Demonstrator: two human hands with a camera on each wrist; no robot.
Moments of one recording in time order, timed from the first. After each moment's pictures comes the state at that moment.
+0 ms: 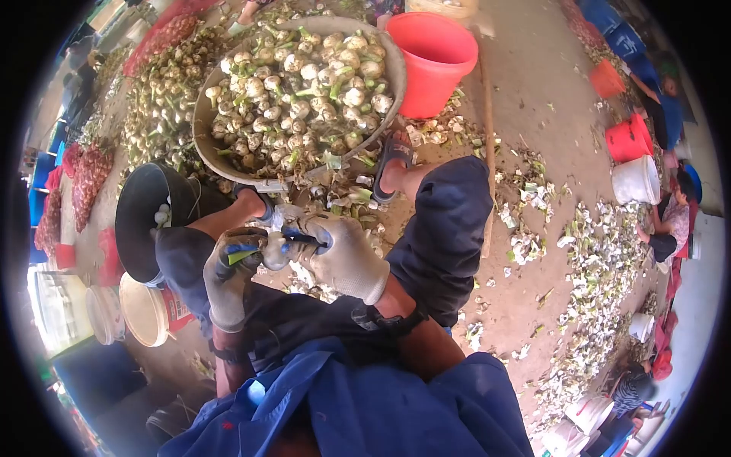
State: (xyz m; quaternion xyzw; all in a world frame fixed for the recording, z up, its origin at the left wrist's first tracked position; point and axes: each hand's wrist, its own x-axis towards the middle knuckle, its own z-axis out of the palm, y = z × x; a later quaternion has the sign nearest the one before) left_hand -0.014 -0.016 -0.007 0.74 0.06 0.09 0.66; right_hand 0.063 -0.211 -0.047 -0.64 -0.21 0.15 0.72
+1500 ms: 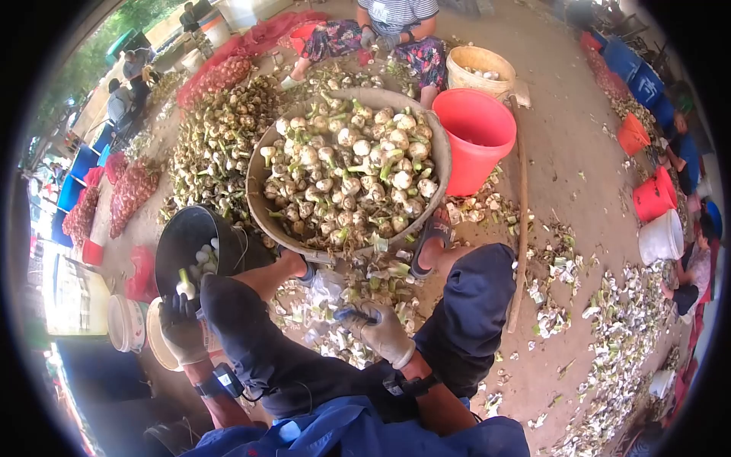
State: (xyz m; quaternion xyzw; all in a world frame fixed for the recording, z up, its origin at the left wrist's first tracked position) left_hand -0.078 0.196 -0.055 0.37 0.28 0.45 0.76; right_hand 0.056 -0.210 -0.093 -0.58 -0.06 0.32 0.75
